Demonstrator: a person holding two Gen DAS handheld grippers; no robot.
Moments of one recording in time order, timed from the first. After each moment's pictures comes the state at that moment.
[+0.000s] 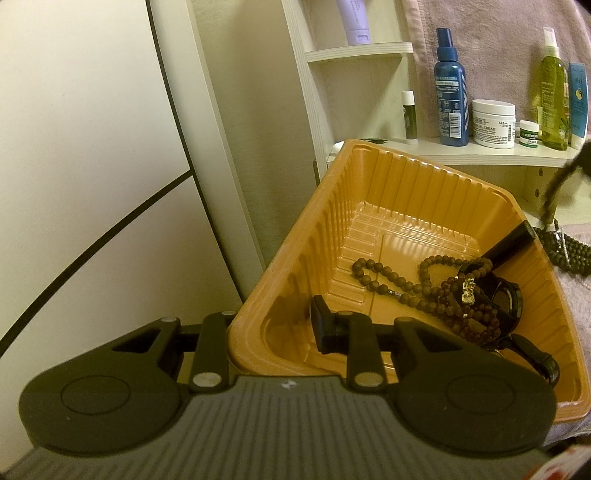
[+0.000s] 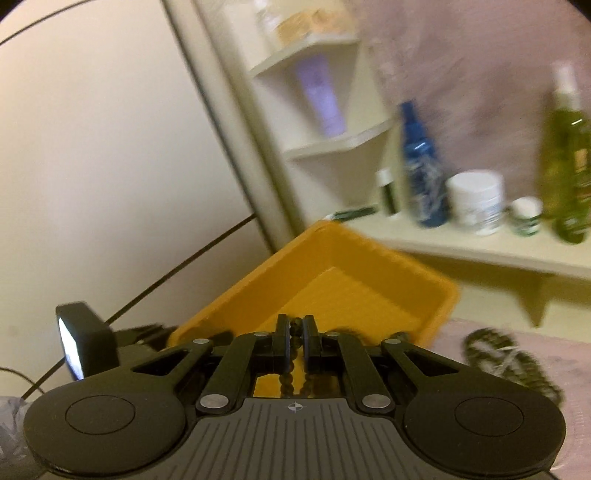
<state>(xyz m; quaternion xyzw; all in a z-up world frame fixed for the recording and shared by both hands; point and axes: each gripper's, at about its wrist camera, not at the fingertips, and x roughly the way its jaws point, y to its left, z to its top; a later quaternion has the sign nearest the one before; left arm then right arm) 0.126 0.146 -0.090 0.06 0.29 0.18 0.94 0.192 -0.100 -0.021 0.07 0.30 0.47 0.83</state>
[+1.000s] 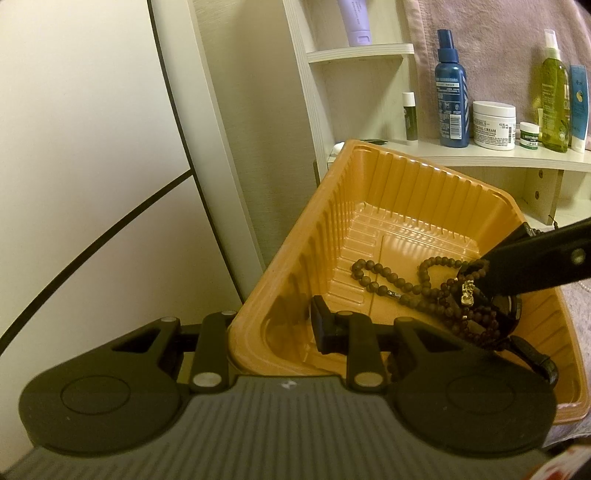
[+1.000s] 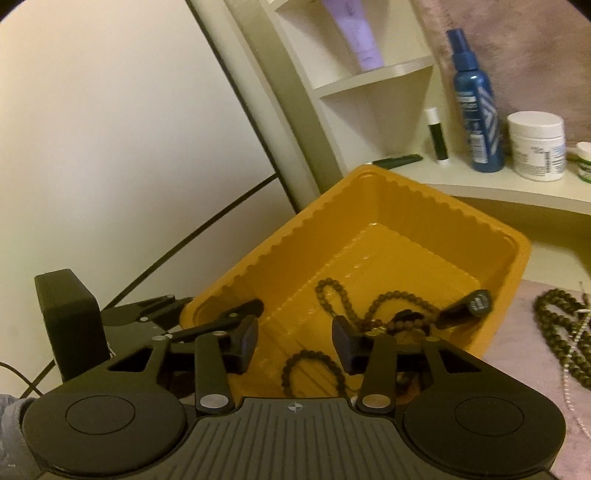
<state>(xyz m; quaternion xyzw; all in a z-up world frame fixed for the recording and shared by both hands) 0.127 0.144 -0.089 0.06 0.29 0.18 0.94 0.190 -0.052 -0.061 0.07 0.33 0.48 0.81</state>
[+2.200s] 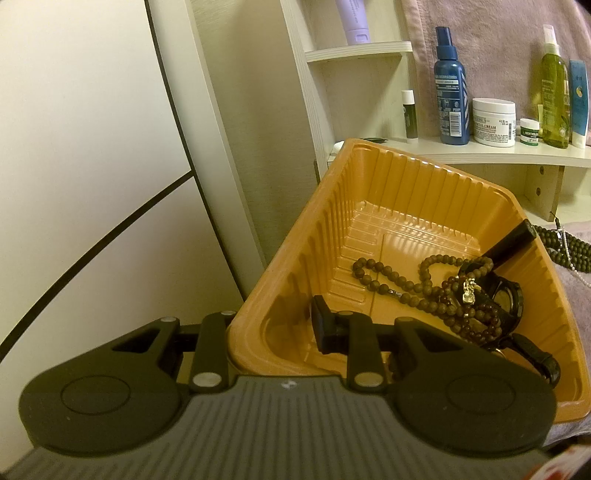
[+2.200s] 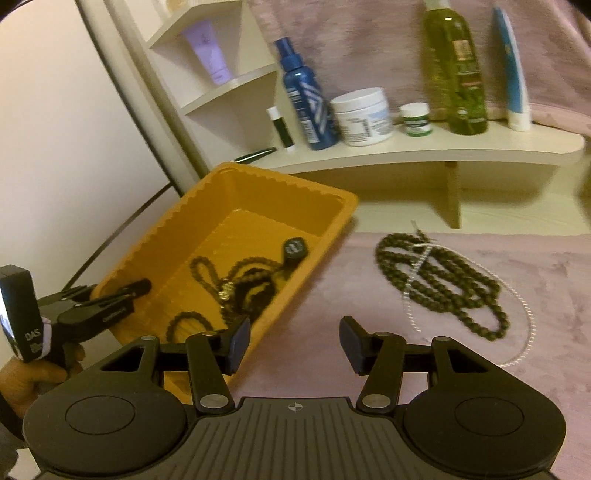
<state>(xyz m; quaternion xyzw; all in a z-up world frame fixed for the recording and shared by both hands) 0.128 0.145 -0.090 0.06 0.29 0.18 0.94 0.189 -0.165 -0.082 0.09 0.36 0.35 0.86</state>
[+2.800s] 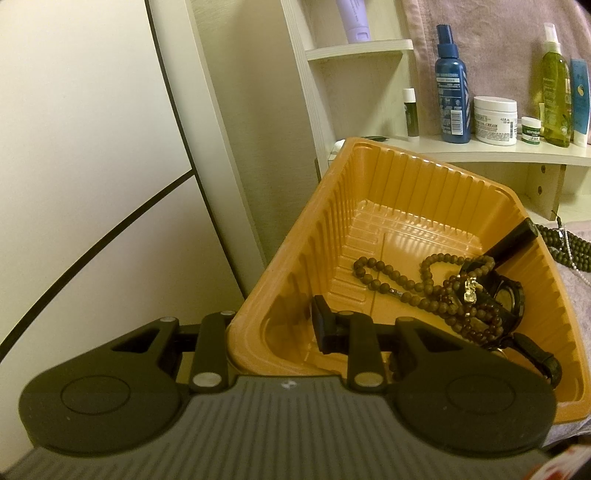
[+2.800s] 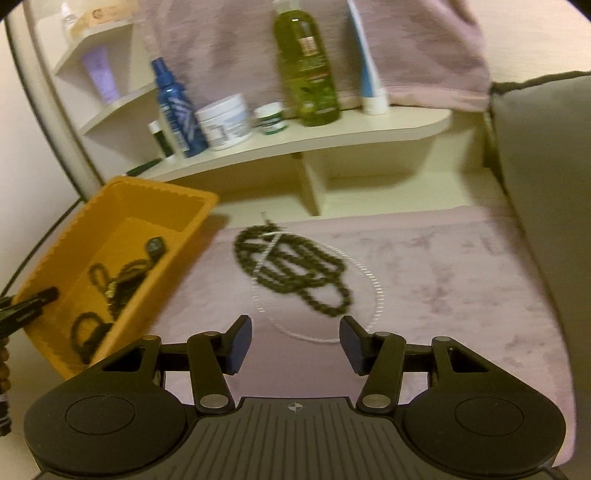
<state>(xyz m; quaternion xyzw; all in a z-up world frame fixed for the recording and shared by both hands) 0.128 0.145 -0.092 0.07 0.29 0.18 0.94 0.200 -0.244 -0.098 0.08 0.38 0.23 0.89</state>
